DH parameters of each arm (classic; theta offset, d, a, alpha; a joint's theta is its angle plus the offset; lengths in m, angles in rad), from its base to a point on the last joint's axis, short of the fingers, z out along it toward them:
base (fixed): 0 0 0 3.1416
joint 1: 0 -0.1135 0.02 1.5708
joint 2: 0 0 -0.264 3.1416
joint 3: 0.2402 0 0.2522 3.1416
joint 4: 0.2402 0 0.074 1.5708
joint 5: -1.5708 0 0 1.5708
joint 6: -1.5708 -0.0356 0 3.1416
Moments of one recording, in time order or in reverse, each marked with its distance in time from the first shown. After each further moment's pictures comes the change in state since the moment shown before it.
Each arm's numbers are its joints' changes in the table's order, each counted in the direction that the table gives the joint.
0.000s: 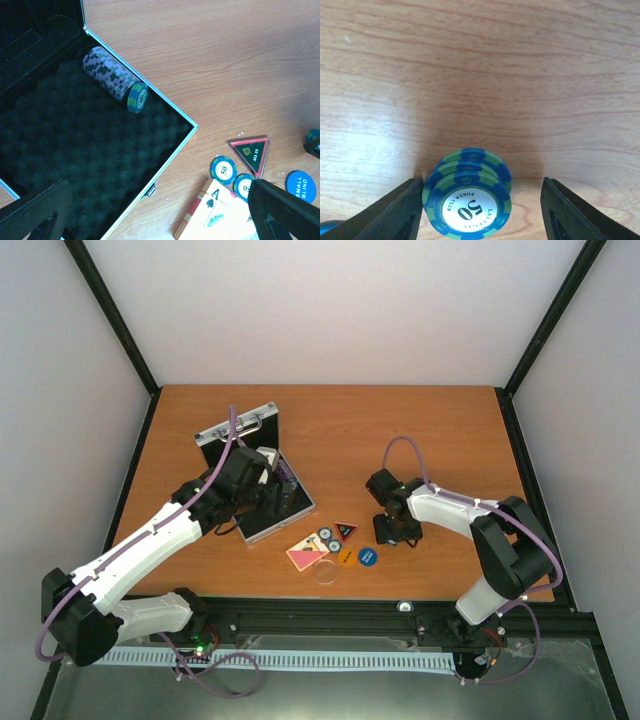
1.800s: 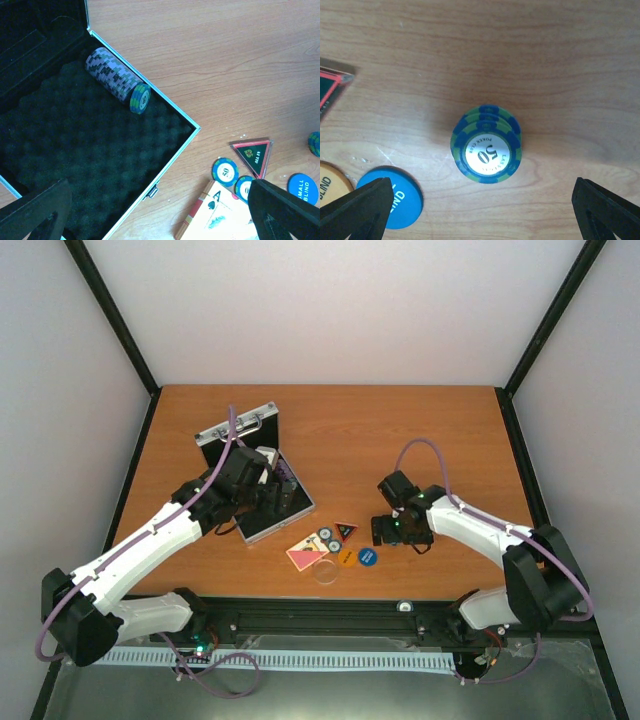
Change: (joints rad) left arm 0.000 0.000 0.000 -0.001 0.011 0.008; right arm 0.015 -0.204 -0.068 0.007 0.086 -0.034
